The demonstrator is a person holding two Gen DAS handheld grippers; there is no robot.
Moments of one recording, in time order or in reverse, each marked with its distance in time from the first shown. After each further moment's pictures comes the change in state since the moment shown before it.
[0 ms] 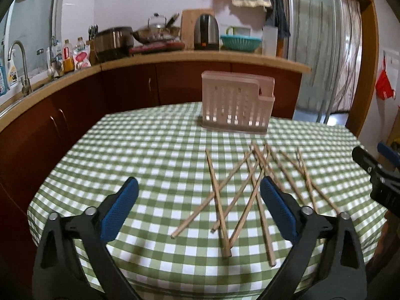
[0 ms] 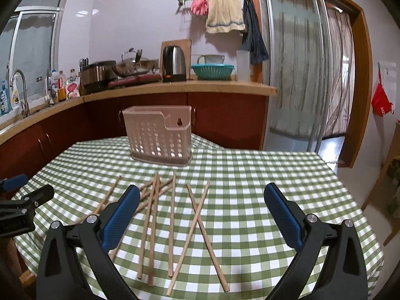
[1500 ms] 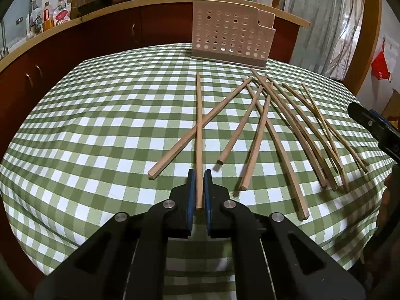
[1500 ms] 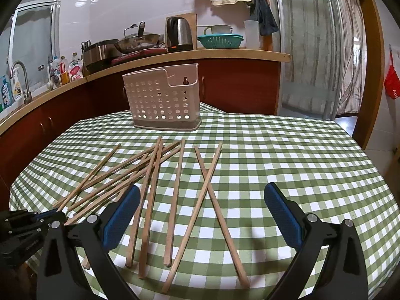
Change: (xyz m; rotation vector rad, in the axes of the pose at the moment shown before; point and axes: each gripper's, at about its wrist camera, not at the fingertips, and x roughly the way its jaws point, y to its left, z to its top) left arm 0.050 0.006 -0.057 -0.007 0.237 -0.094; right arm 0.043 -0.004 -0.037 0.021 0.118 0.075
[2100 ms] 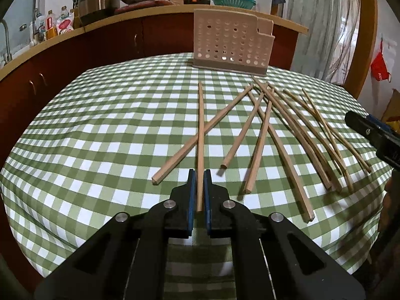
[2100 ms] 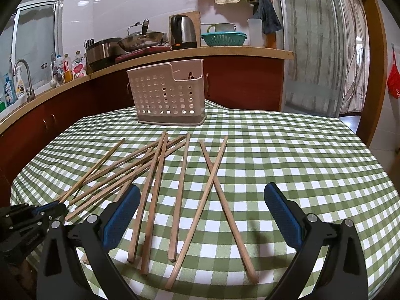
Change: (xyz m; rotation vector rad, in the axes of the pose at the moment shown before) left arm -0.003 0.000 -0.005 0.016 -0.076 0.019; right arm 0.001 0.003 -0.009 -0.008 -0.001 0.021
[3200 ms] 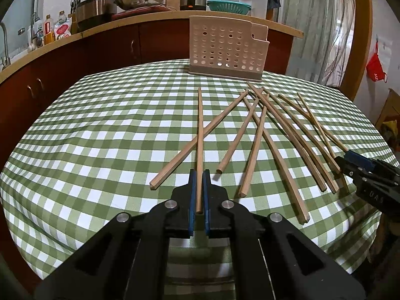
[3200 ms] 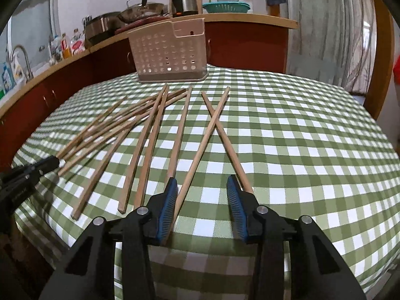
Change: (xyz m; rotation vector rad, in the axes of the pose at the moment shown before) left arm -0.003 -0.001 0.000 0.017 -0.030 -0.017; right arm 0.010 -0.001 -0.039 -0.011 0.176 0.008
